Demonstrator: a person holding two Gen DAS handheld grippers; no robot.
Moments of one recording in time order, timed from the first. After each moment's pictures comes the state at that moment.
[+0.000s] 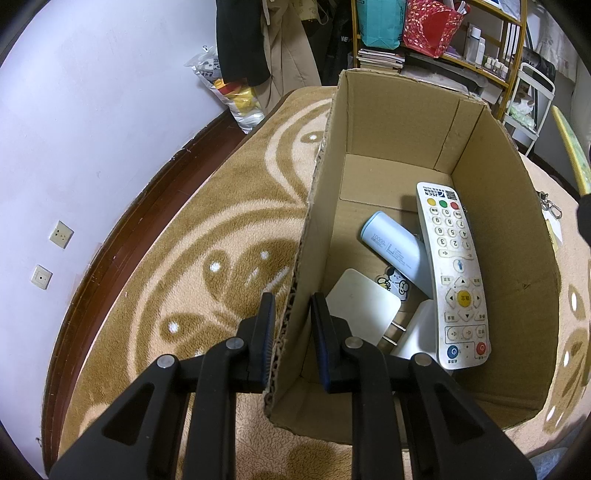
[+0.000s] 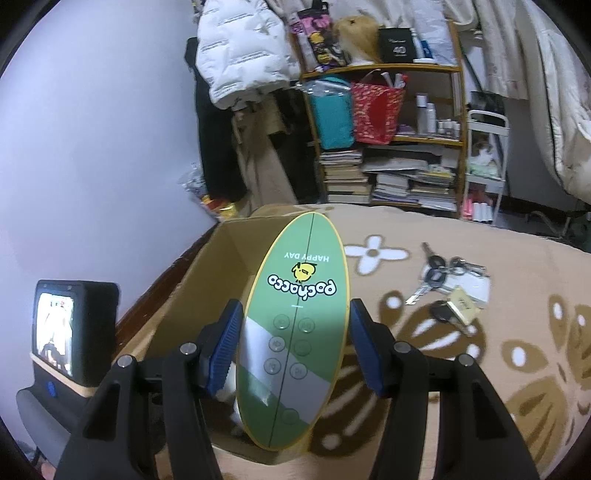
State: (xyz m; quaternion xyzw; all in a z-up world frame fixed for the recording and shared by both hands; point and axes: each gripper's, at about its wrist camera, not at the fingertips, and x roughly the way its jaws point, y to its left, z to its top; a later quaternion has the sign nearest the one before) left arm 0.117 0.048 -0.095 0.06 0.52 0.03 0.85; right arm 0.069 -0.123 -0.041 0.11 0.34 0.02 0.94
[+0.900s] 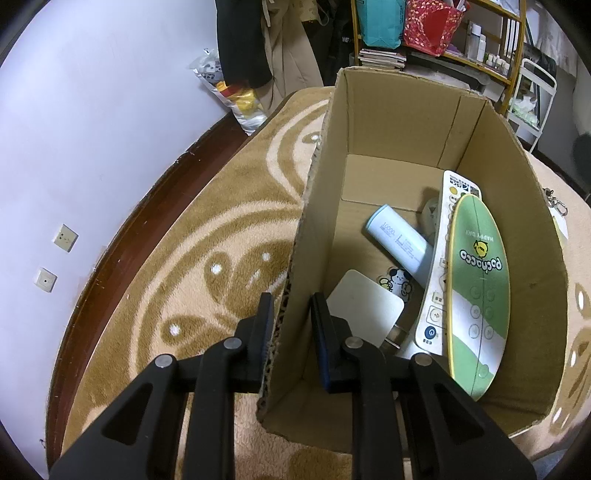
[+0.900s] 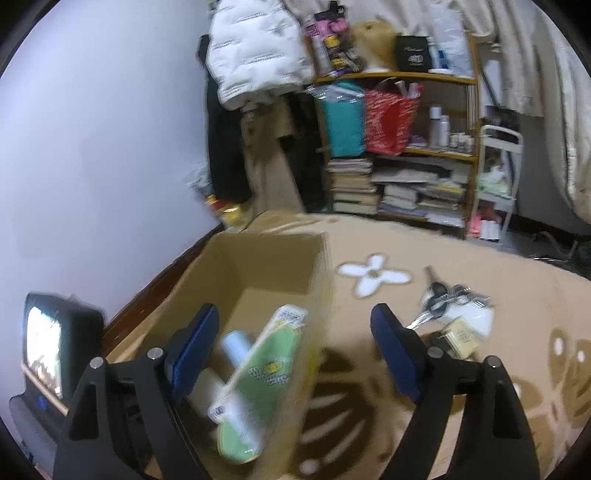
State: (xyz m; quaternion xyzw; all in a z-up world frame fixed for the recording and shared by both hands) left arm 0.120 0.038 -0.097 0.07 0.51 0.04 0.85; right arm 0.096 -0.143 -0.037 0.08 0.32 0.02 0.94
